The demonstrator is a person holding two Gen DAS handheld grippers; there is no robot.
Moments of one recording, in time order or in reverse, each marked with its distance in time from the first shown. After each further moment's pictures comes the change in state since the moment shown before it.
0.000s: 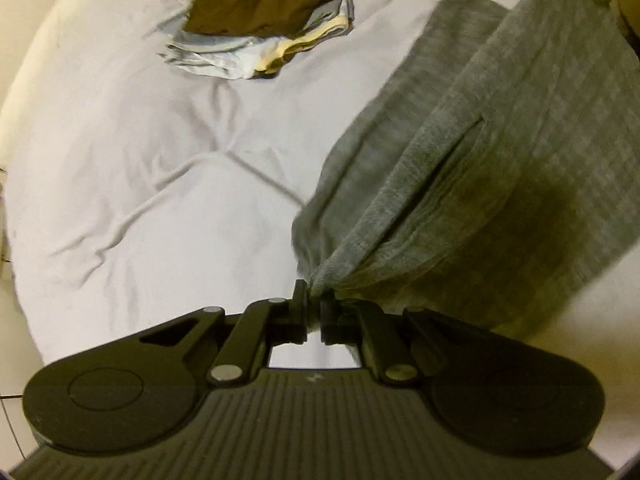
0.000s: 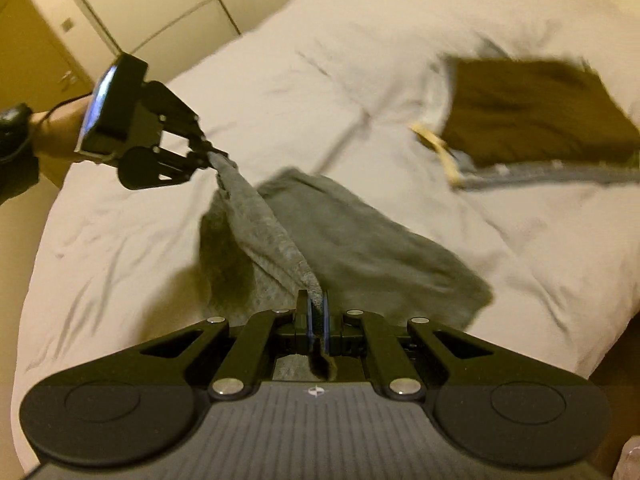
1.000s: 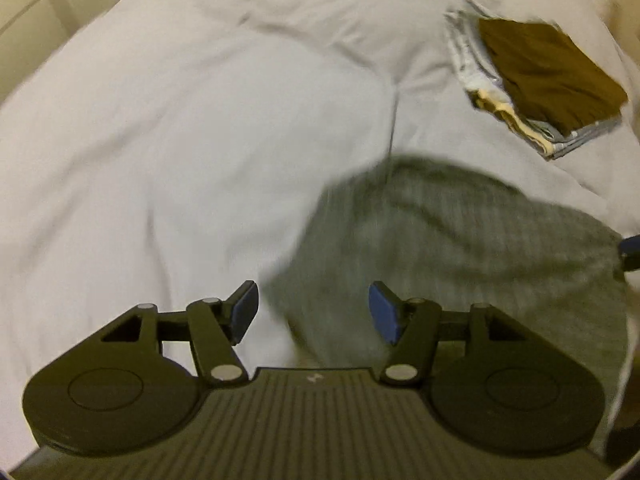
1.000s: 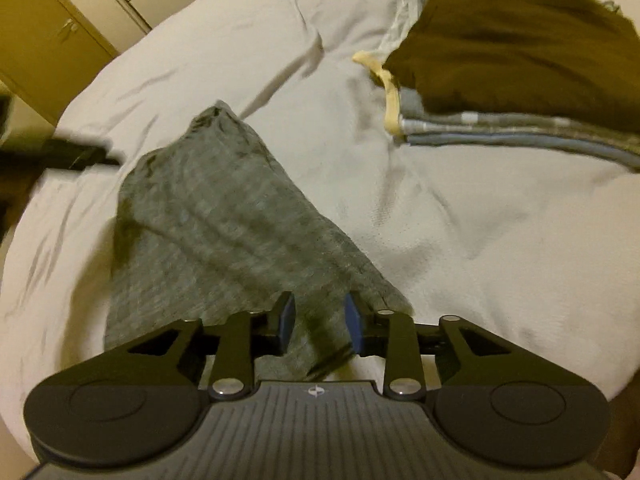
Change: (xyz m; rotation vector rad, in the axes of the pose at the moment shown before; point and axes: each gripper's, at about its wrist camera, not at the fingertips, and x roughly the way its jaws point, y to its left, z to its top) left arm -0.016 -0.031 -0.091 -1.252 -0.001 0.034; right arm 0.099 -0.111 0.011 -0.061 0.174 0.033
